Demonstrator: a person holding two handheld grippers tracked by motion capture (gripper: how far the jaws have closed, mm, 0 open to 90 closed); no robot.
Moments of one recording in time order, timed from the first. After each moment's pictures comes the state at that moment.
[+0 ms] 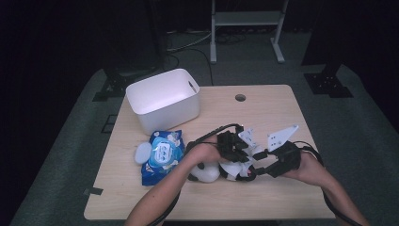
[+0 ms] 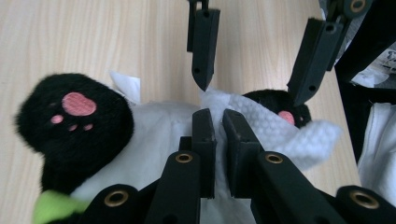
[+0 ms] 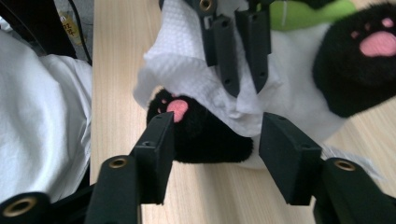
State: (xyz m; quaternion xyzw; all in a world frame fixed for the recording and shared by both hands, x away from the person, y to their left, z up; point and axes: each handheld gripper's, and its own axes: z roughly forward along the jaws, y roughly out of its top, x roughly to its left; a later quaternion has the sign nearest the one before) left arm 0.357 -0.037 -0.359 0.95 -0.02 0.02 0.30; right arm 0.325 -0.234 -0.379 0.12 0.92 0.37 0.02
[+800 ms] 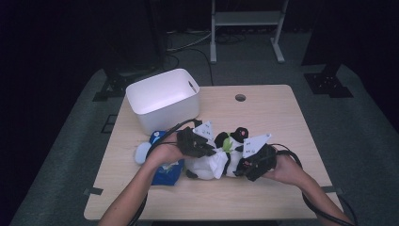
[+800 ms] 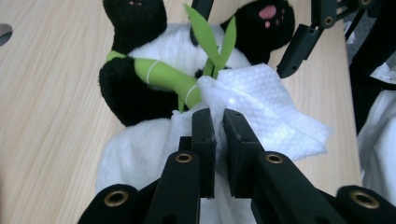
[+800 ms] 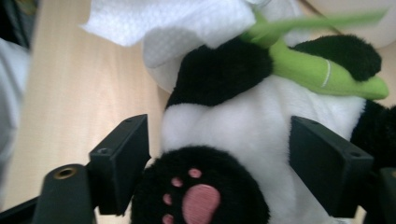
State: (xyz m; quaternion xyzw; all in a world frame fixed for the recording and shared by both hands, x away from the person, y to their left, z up) left arm 0.355 0.065 -0.342 0.94 0.04 0.06 0.32; right arm 0.328 -0.174 -0.396 0.06 0.93 0.34 0.13
